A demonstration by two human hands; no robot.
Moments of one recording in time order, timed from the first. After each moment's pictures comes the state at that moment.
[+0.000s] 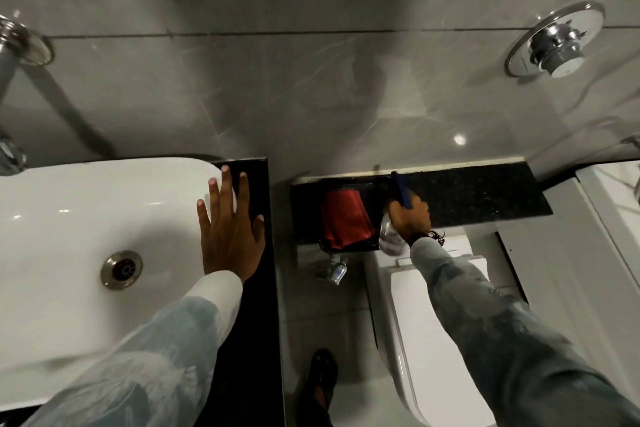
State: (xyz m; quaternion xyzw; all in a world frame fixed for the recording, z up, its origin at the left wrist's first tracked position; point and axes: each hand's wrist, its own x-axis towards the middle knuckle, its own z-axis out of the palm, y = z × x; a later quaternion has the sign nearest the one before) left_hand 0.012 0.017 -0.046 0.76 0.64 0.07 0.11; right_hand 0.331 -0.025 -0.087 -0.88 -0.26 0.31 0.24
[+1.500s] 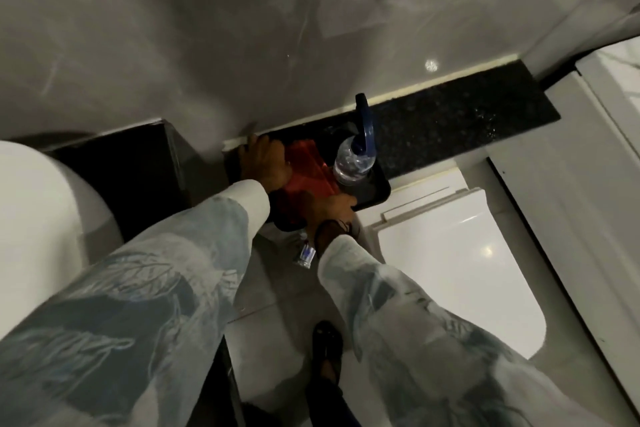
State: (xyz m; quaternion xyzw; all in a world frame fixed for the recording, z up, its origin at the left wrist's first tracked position) left_hand 0.203 0.108 -0.203 0.83 0.51 -0.13 0.18; right_hand 0.261 -0.015 -0.185 -0.81 0.07 0.47 0.34
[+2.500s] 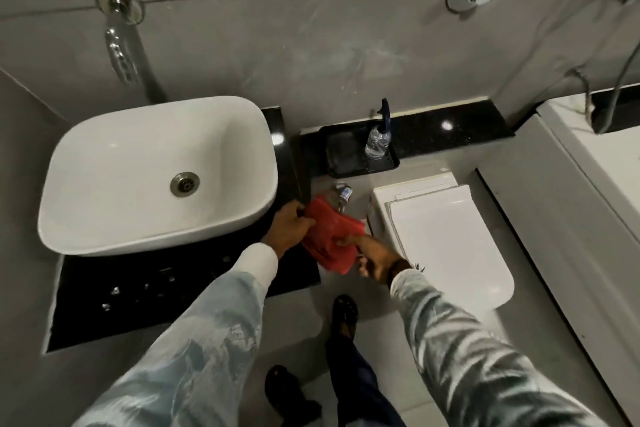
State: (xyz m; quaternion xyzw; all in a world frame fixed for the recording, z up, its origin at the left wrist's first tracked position) left_hand -0.029 -0.164 -0.049 0.62 0.60 0.07 0.51; right_hand 0.131 -0.282 -0.059 -0.71 -0.06 0.63 0.32
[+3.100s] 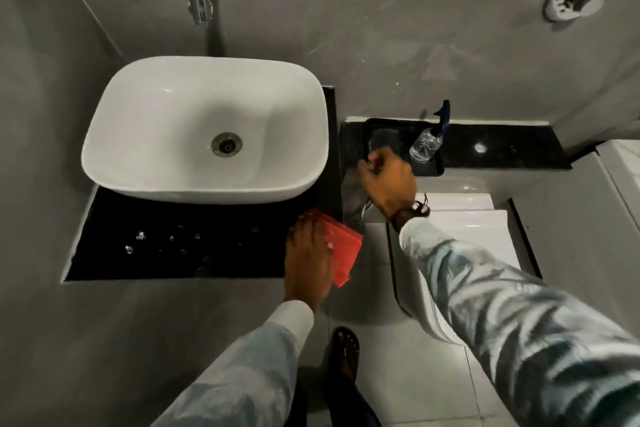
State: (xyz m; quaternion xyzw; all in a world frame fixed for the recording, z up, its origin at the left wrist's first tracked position) left_hand -0.071 -0.259 -0.118 0.77 0.61 0.07 0.16; right_hand 0.098 -0.174 -0.016 -0.82 -0.47 0.19 0.27
